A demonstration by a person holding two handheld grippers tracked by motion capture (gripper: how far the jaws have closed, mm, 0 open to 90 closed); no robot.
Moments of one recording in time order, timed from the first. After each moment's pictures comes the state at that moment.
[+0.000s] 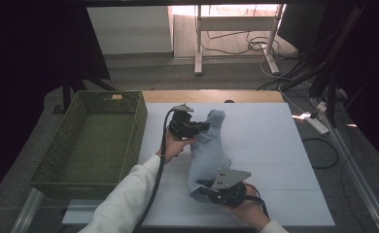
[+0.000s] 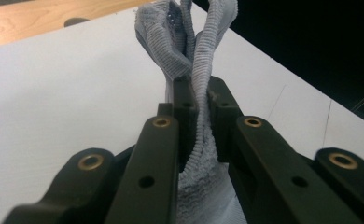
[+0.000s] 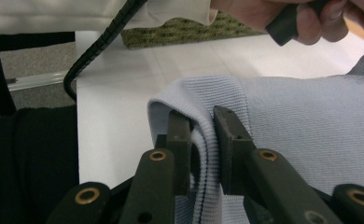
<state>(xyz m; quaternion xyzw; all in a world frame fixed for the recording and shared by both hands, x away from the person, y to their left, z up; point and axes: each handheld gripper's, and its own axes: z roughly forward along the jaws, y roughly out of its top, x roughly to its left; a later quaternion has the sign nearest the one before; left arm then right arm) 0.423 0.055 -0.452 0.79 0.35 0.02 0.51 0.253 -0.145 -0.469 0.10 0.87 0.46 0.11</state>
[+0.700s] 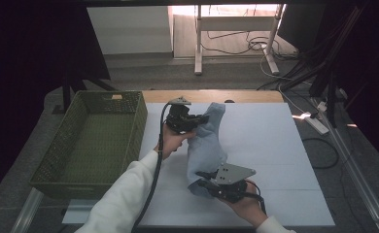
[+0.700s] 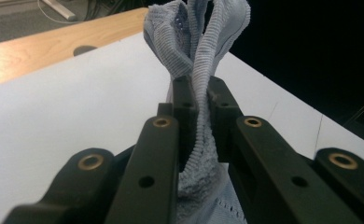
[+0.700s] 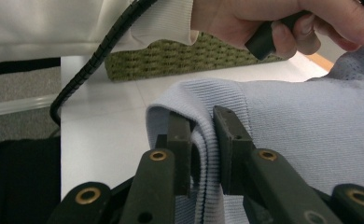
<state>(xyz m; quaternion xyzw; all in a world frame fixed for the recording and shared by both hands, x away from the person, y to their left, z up) 0.422 0.062 -0.424 0.78 0.35 0.03 0.52 0.255 -0.143 -0.453 0.11 0.84 0.51 0.14</state>
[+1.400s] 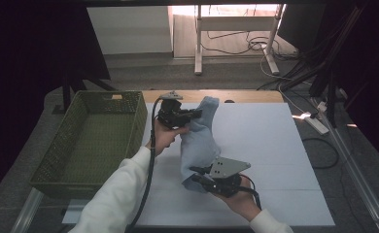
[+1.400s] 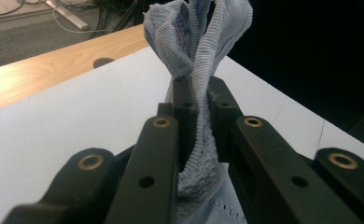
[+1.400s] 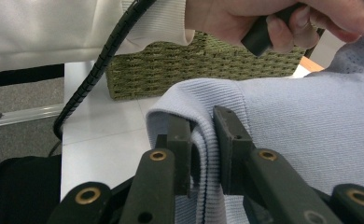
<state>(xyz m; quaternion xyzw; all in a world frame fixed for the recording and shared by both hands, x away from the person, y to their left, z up) 0.417 0.085 -0.405 0.77 0.35 0.05 0.52 0.264 -0.126 -0.442 0.11 0.84 0.52 0.13</state>
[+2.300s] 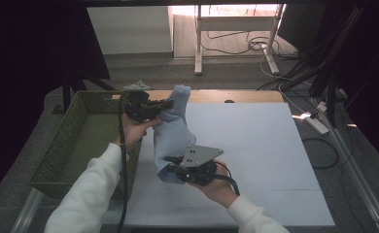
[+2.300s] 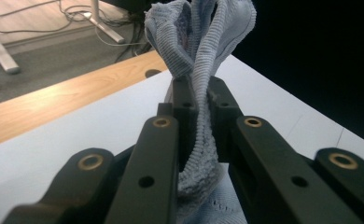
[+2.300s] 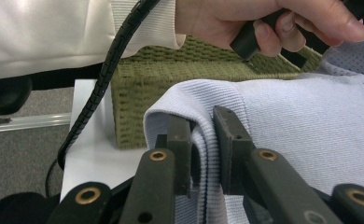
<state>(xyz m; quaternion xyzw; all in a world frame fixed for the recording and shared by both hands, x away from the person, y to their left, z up) 0.398 0.167 -0.366 0.75 0.38 0.10 0.52 0.275 -0.061 -0.408 0.06 0.83 0.53 0.13</state>
